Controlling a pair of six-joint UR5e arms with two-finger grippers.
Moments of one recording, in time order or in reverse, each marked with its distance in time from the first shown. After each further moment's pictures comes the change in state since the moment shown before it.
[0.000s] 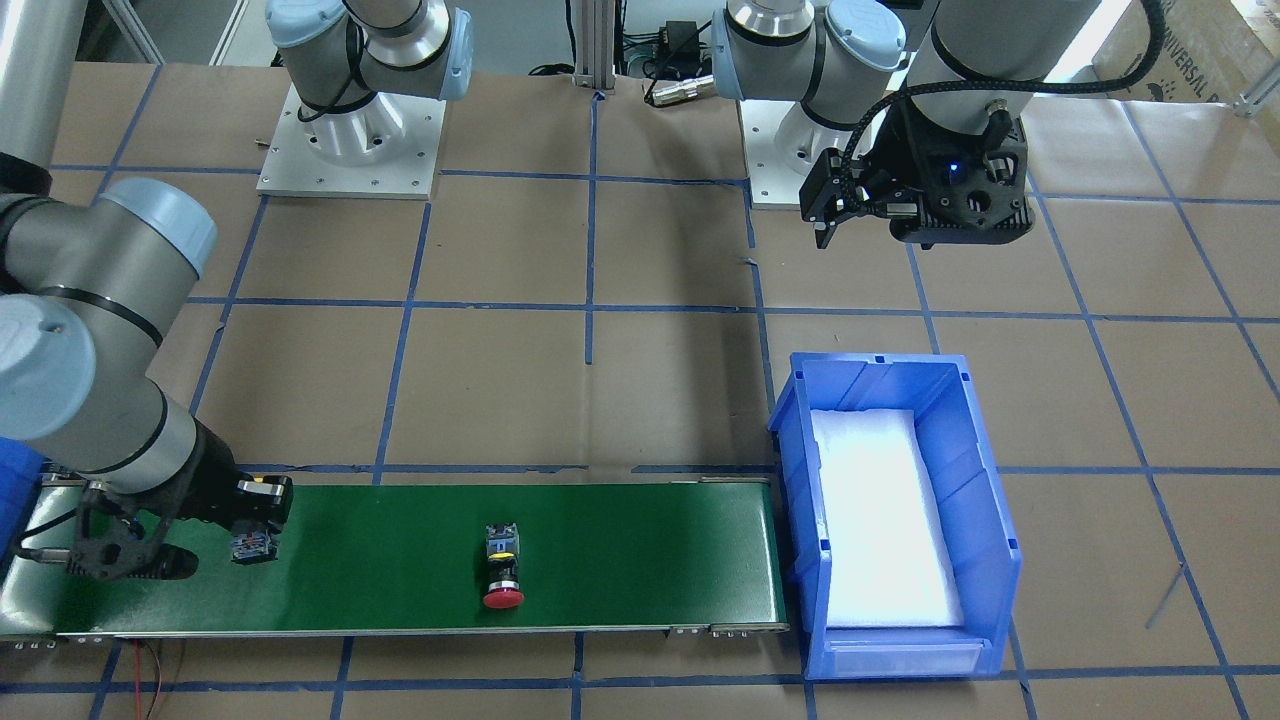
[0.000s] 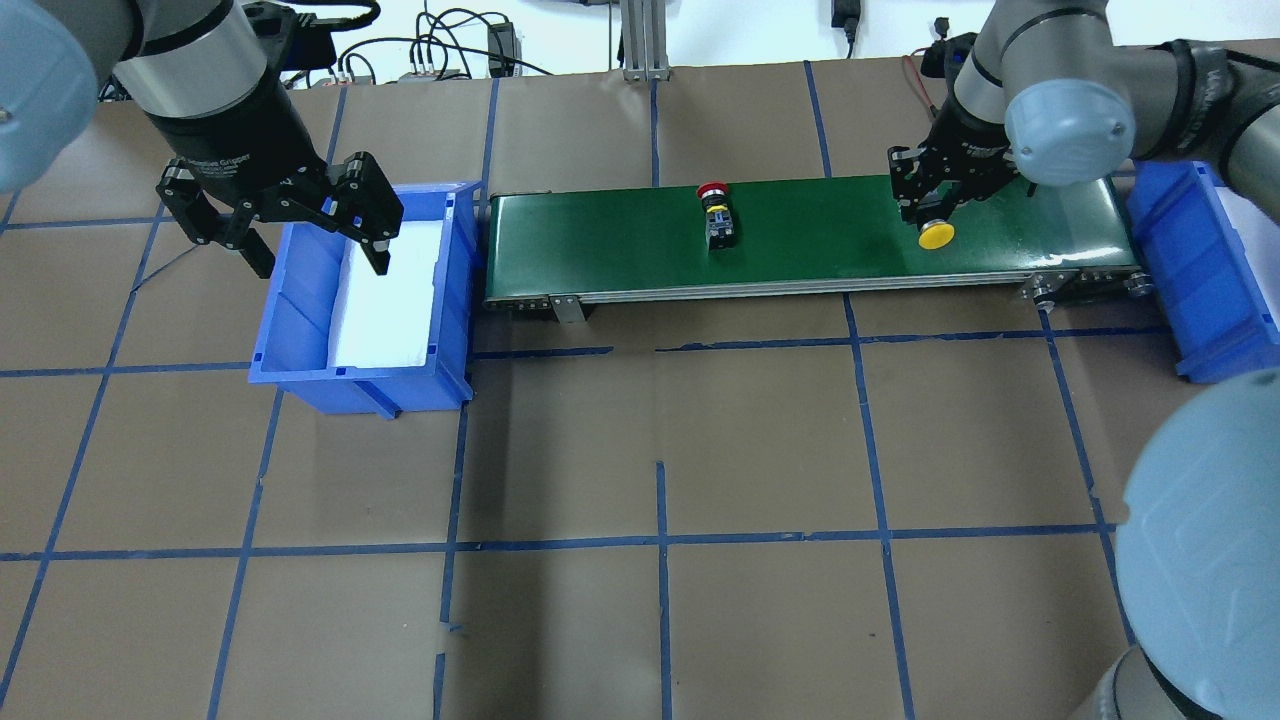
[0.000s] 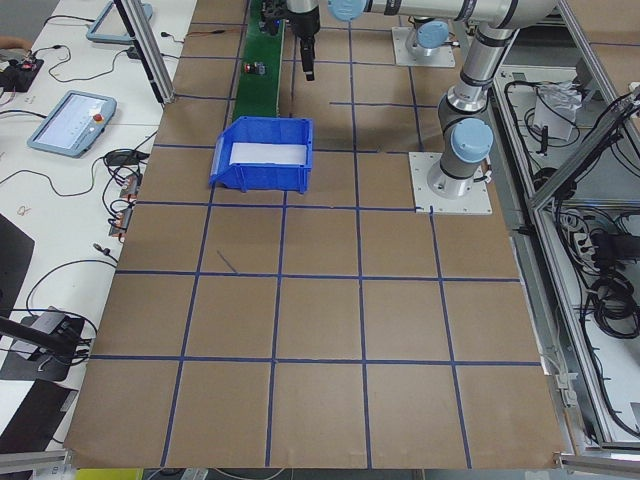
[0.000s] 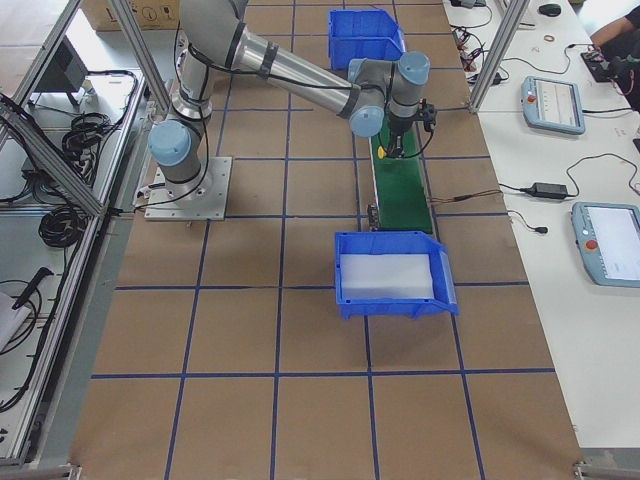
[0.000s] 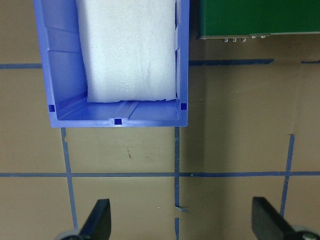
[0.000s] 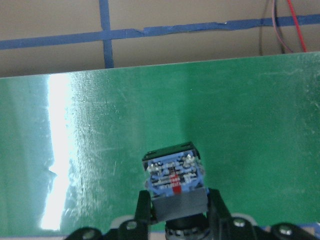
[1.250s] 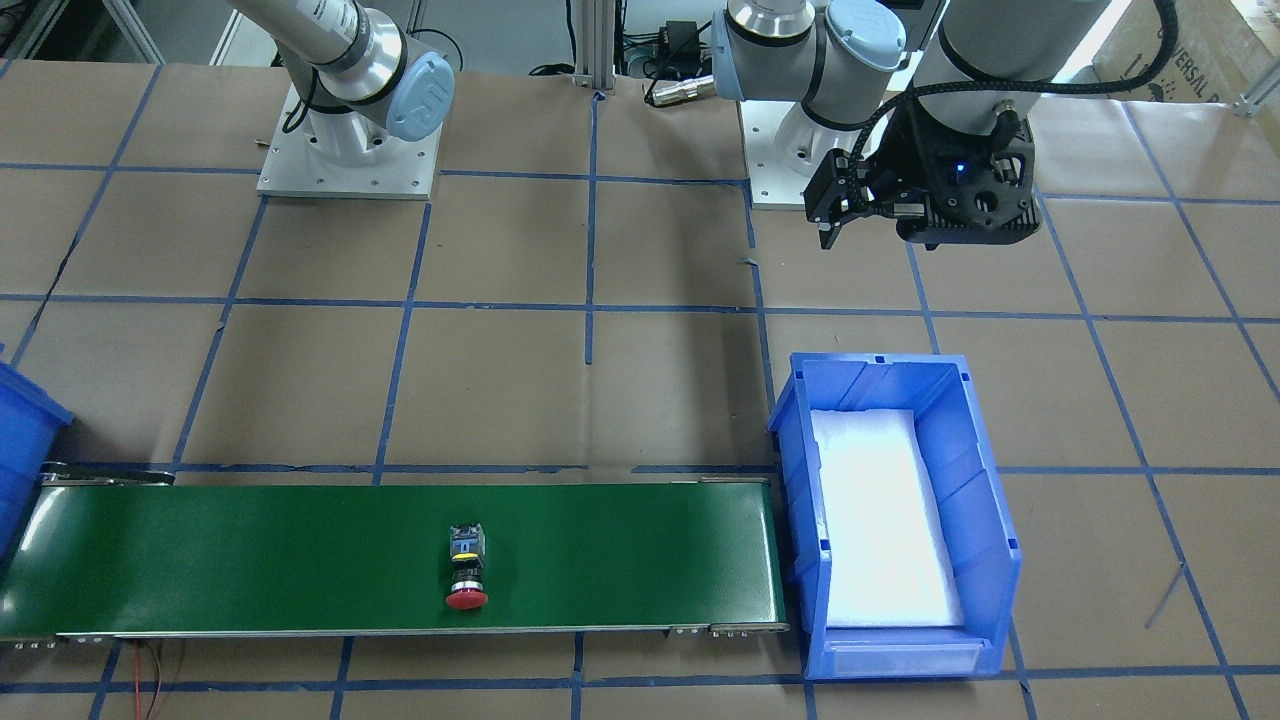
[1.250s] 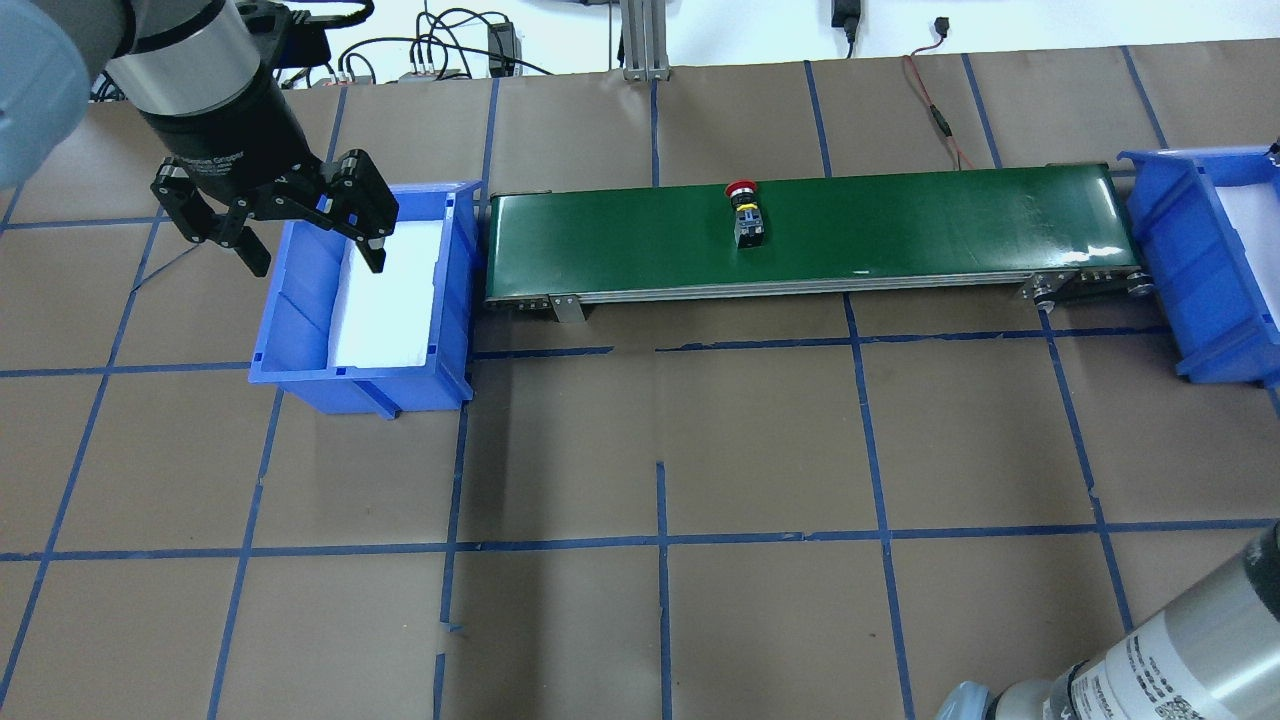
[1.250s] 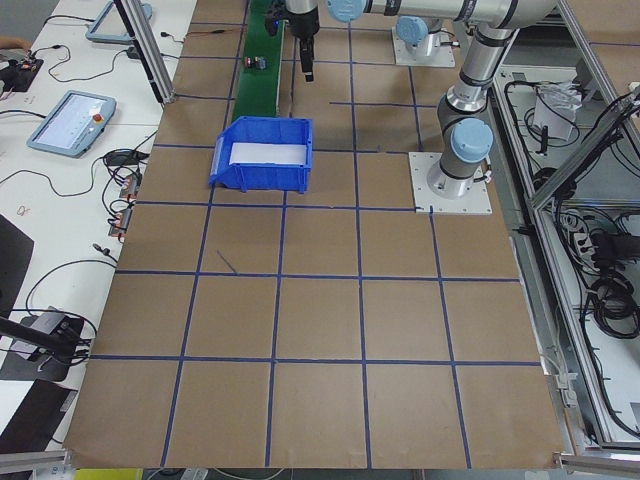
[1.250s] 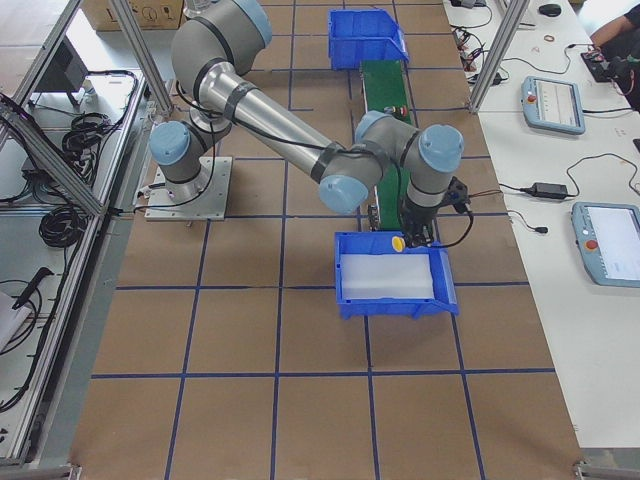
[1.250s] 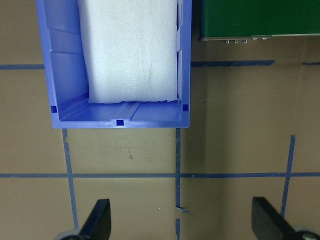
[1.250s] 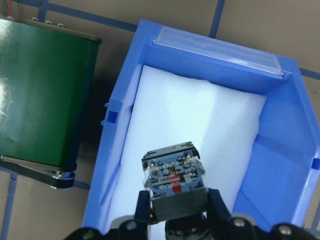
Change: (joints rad) left arm 0.007 0.000 0.001 0.001 -0.003 0.005; right arm -0.511 0.129 -0.300 0.131 -0.047 -0.819
